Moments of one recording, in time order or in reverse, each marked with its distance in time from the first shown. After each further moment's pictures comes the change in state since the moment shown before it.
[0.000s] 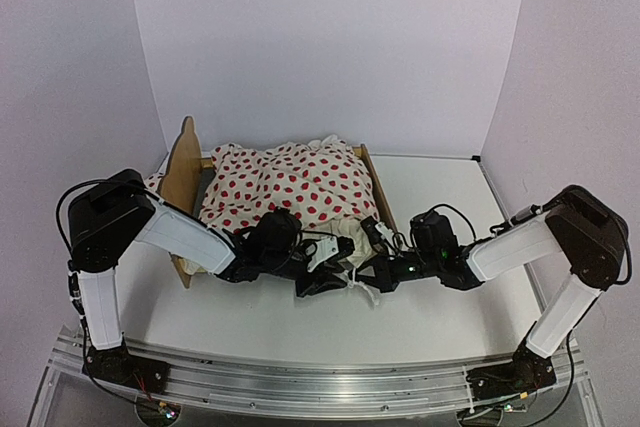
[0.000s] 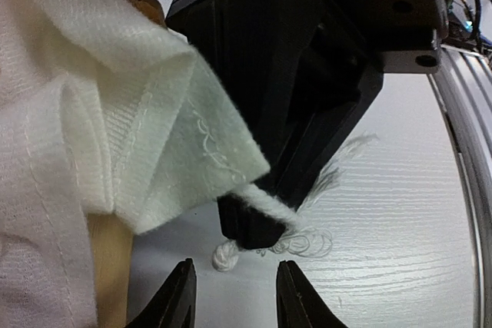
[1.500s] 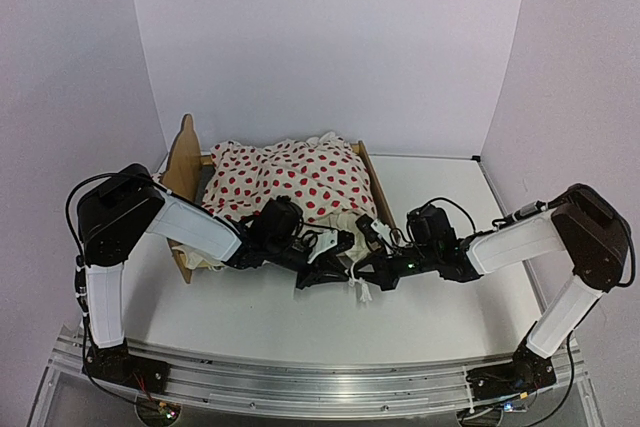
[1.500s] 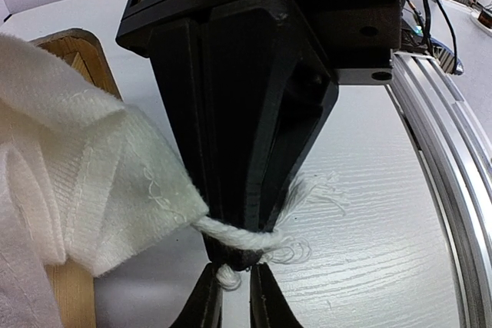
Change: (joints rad) left arm 0.068 0.063 0.102 -0.064 0.260 0.058; right arm -0.004 -0.017 0.060 -0.135 0.002 -0.183
